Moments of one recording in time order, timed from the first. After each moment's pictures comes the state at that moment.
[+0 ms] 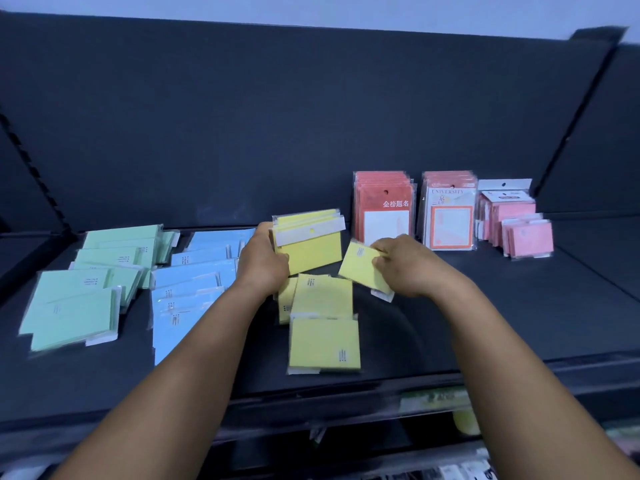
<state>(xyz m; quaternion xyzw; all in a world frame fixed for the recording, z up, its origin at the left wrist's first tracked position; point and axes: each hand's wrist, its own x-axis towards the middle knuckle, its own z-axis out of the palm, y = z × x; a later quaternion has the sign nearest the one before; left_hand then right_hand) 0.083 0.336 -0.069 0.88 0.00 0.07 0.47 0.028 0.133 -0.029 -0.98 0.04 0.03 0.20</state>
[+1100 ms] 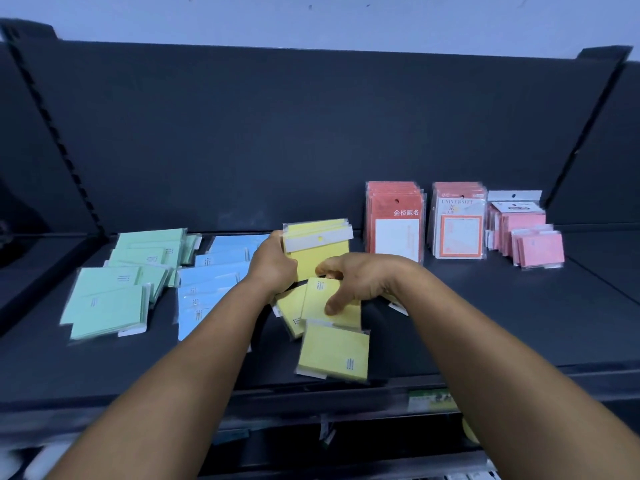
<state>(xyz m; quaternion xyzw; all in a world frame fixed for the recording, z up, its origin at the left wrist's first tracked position) 0.071 0.345 -0.055 0.89 0.00 0.03 0.46 0.042 0.191 -0.020 -0.94 -0.11 0.24 0.20</state>
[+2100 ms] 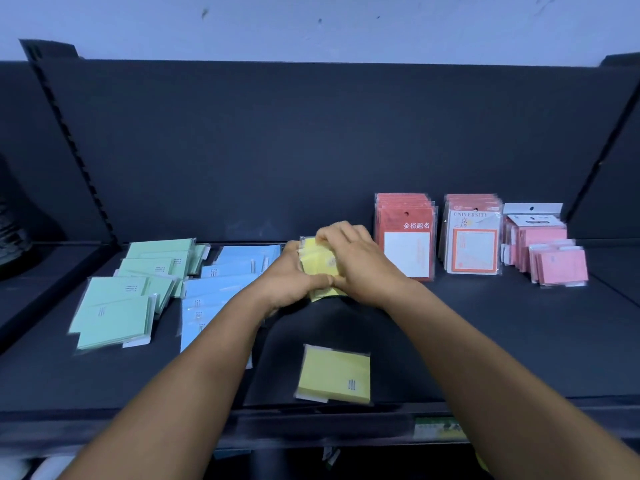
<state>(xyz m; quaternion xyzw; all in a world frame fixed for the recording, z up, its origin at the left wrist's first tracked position) 0.068 0.345 -0.049 0.83 -0.06 -0.09 0.55 0.060 0.190 -0.032 -0.95 -0.23 -0.14 0.17</state>
